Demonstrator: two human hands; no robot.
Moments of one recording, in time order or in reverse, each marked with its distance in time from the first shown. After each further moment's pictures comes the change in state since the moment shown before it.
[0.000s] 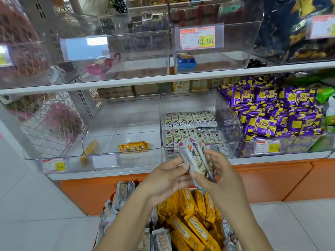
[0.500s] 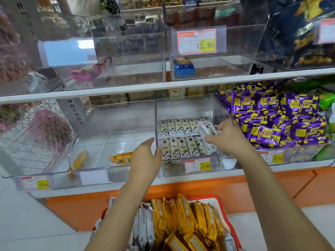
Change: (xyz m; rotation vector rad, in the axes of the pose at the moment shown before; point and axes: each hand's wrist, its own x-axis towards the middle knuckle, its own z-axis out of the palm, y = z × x) left_hand 0.051 0.044 -0.037 1.152 0.808 0.211; right_hand 0.155 -0.020 -0.030 -0.485 -0.084 0.275
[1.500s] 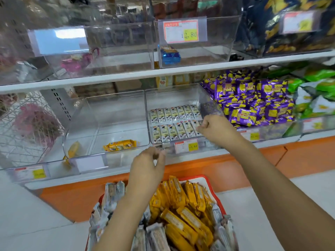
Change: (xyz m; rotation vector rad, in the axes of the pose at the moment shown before) left_hand -0.071 -0.010 -0.001 -0.031 -0.072 0.234; right_hand -0.044 0.004 -0.002 -0.273 0.004 -0.185
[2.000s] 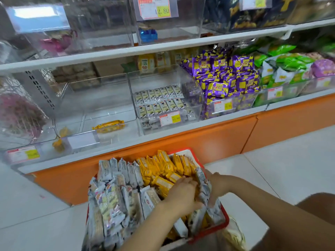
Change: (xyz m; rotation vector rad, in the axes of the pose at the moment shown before) left_hand -0.120 0.014 0.093 0.369 -0.944 0.211; right_hand -0.146 0.114 0.119 -0.229 -0.854 0.242
